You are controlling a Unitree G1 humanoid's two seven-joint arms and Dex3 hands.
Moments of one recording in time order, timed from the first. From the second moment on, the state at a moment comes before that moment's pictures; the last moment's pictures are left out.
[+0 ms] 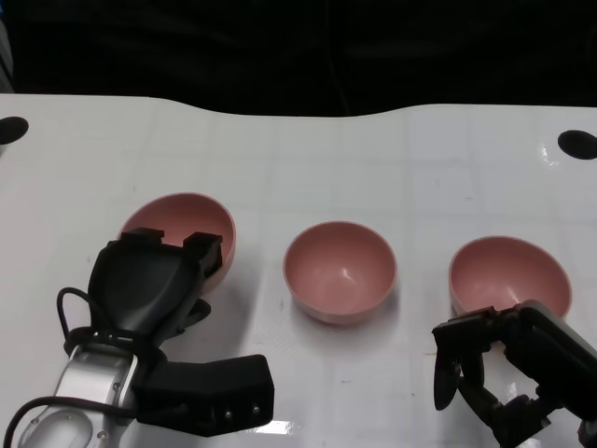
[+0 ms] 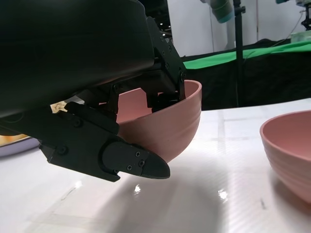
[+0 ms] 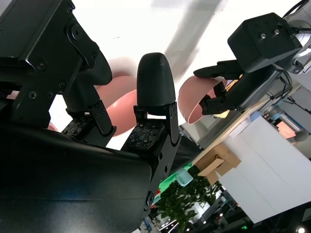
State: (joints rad) left arm -0.24 0.33 -0.43 0.18 1.03 0.12 0.27; right arm -0.05 -0.33 0.15 0.27 -0.24 -0.84 0.21
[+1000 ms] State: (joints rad) left arm -0.43 0.28 -0.52 0.12 1.00 -0.15 0.14; right arm -0.05 -0.32 0.16 0.25 -0.25 -0.81 0.21
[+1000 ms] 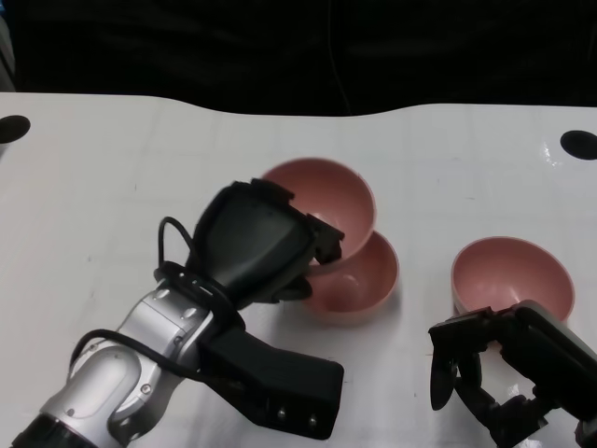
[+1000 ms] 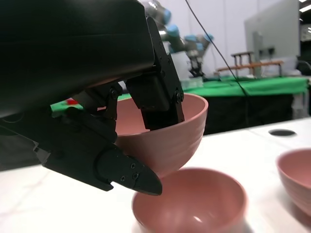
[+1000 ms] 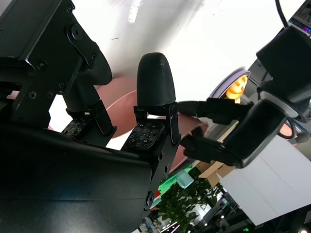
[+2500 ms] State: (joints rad) left arm -0.45 0.25 -0.60 0.26 0.97 -0.11 -0.02; right arm -0.05 -0.32 0.16 0.29 -0.25 -0.83 0.20
